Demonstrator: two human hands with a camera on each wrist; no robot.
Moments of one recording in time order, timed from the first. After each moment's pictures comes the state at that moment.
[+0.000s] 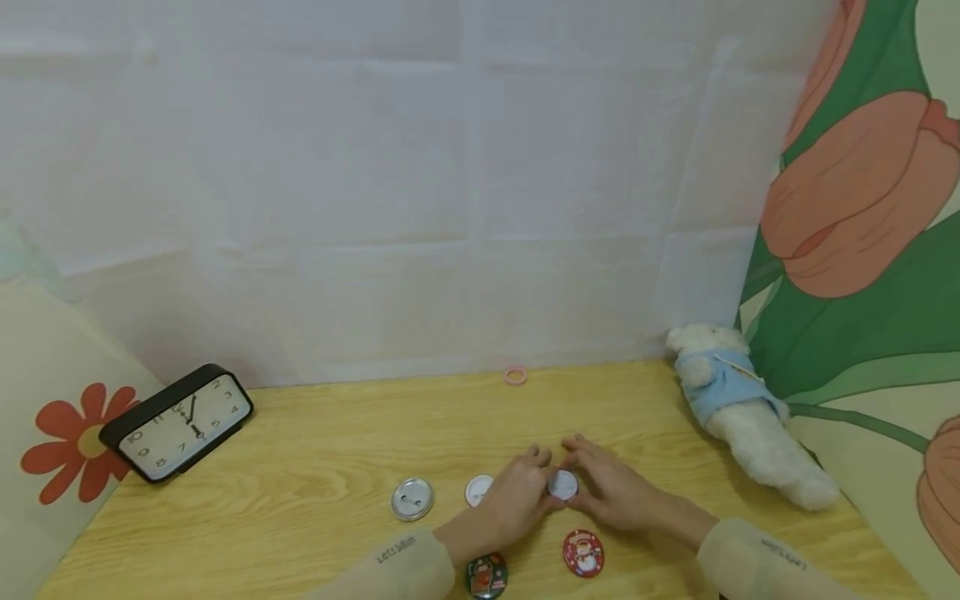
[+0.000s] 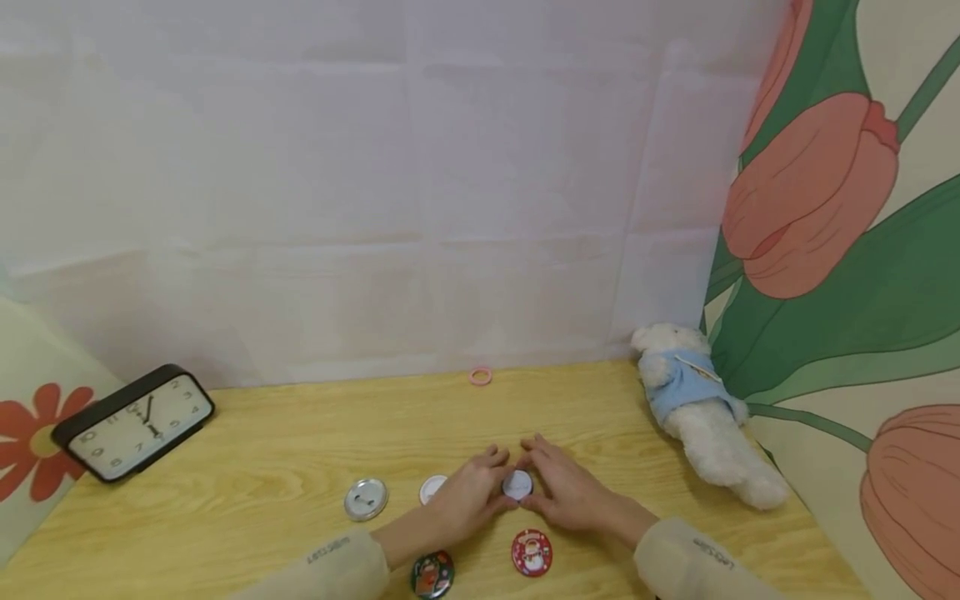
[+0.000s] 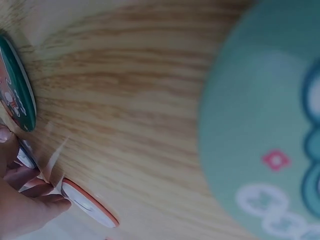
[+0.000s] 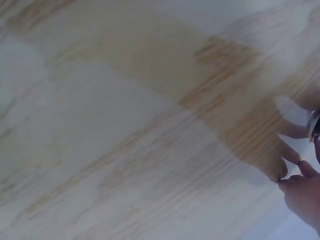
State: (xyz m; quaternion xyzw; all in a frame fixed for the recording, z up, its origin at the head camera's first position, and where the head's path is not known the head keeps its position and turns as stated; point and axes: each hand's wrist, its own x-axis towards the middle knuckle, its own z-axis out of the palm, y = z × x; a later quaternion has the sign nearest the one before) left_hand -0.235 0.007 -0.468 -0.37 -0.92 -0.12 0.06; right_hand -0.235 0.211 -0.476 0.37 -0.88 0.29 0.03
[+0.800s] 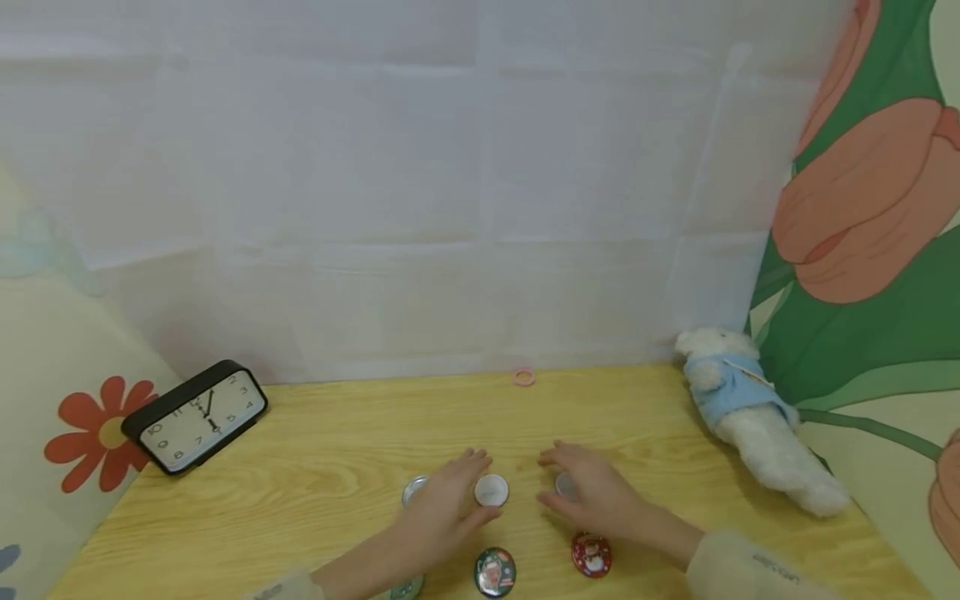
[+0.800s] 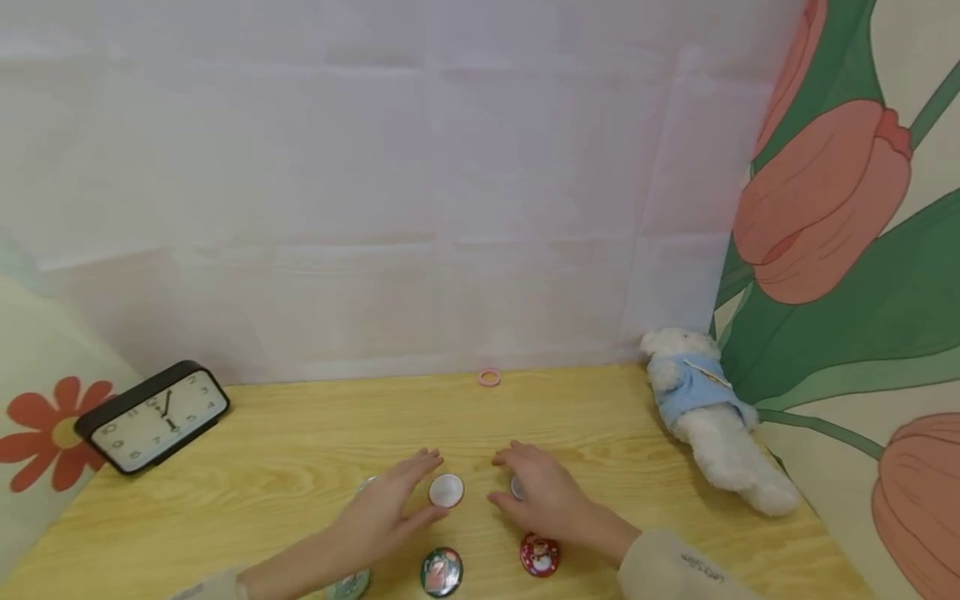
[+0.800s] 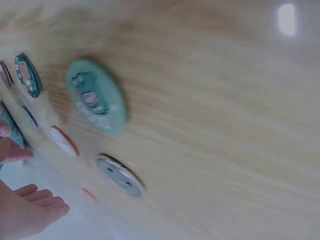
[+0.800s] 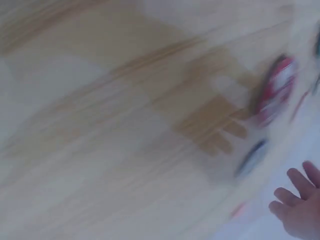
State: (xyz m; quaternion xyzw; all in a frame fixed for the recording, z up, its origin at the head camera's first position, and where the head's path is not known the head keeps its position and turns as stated) left_hand -0.187 -0.091 -0.427 -0.30 -0.92 -0.25 0.07; right_hand -0.214 0.163 -0.447 0.34 -0.90 0.26 0.08
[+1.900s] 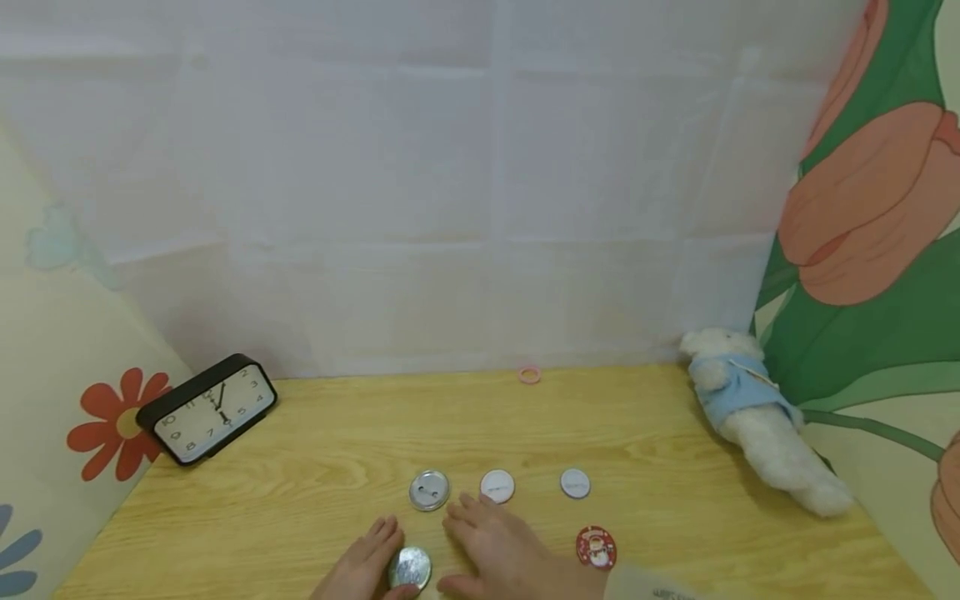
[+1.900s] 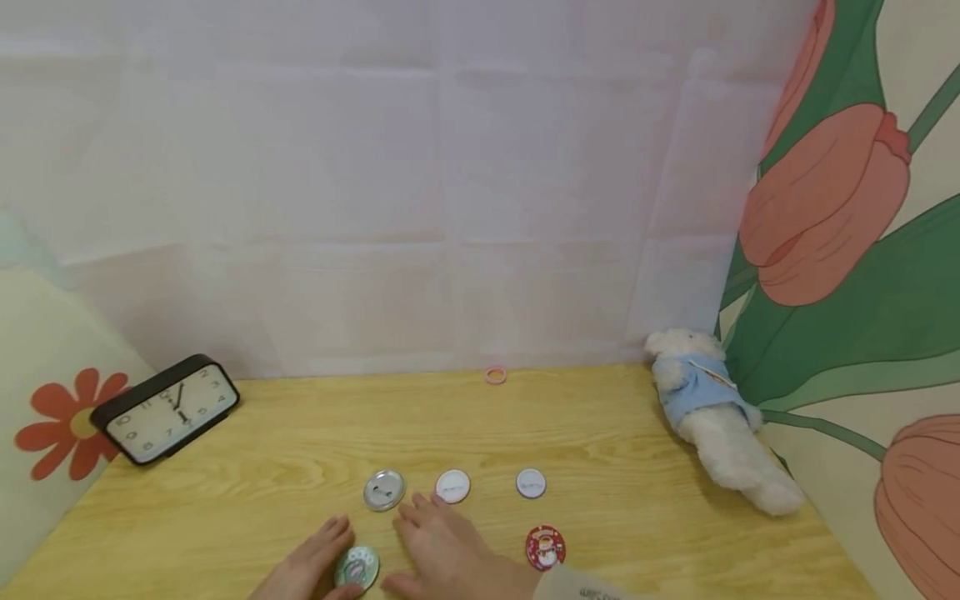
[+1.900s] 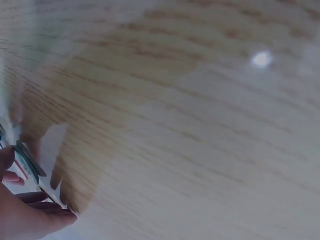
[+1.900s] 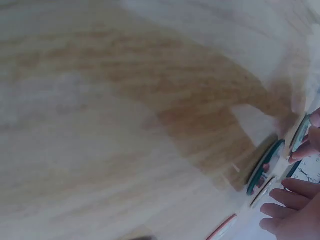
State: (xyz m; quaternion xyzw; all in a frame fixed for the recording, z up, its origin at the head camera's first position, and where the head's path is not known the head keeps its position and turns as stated) left_hand -0.132 -0.189 -0.480 -0.20 -0.95 -0.25 -0.02; right_hand -0.165 0.048 -0.454 0.44 -0.89 0.10 0.05
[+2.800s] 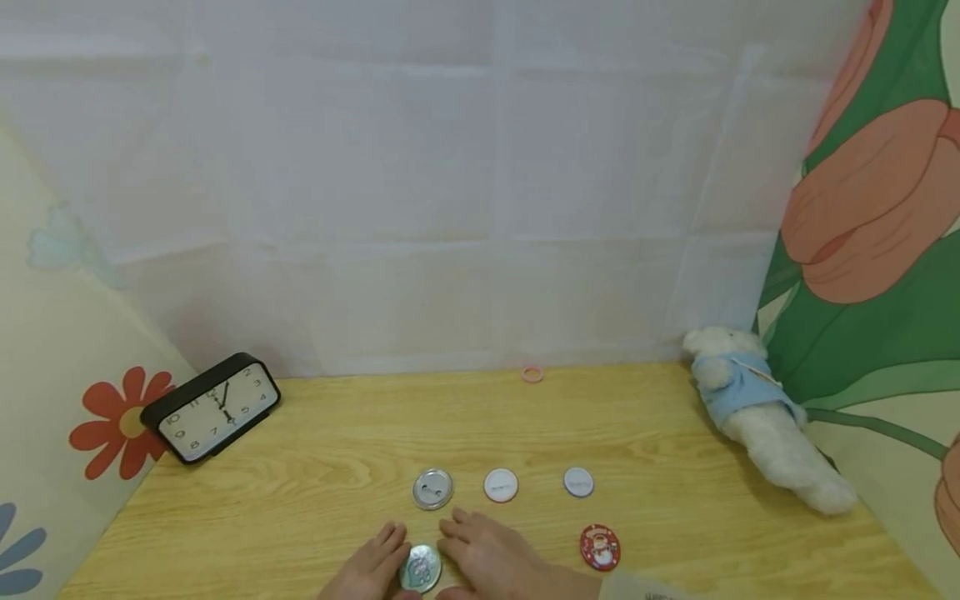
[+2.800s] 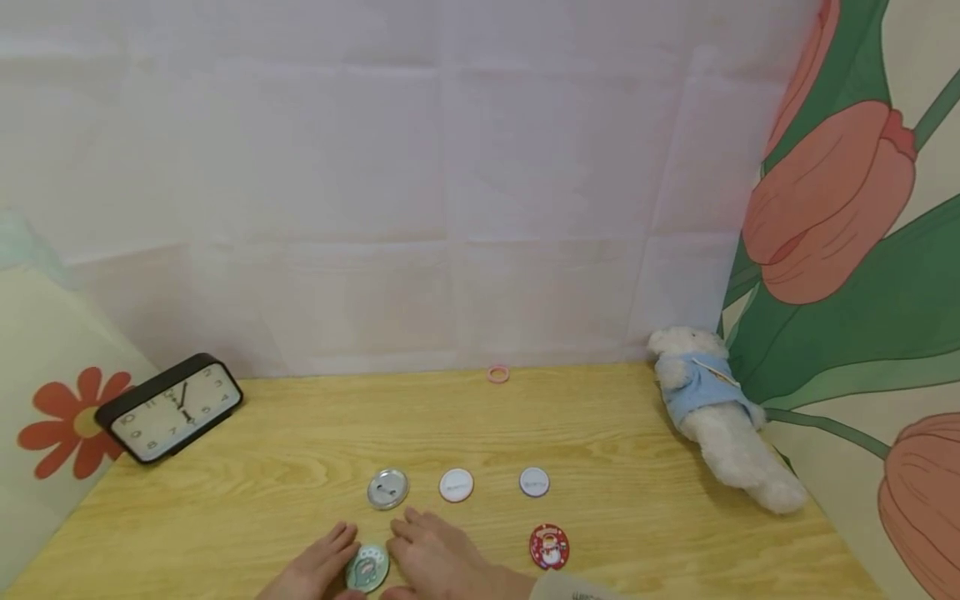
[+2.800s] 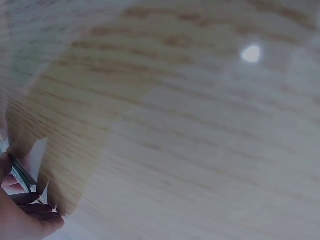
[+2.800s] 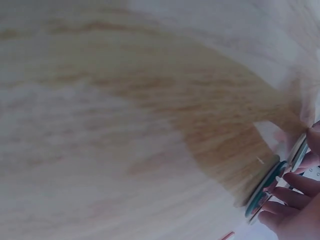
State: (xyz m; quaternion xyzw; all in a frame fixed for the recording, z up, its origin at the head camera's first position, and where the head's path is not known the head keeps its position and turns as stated) left_hand -0.136 -0.199 -0.506 -0.36 -0.91 -0.12 0.19; right_hand -0.164 0.039 -0.467 0.50 -0.86 0.05 0.08
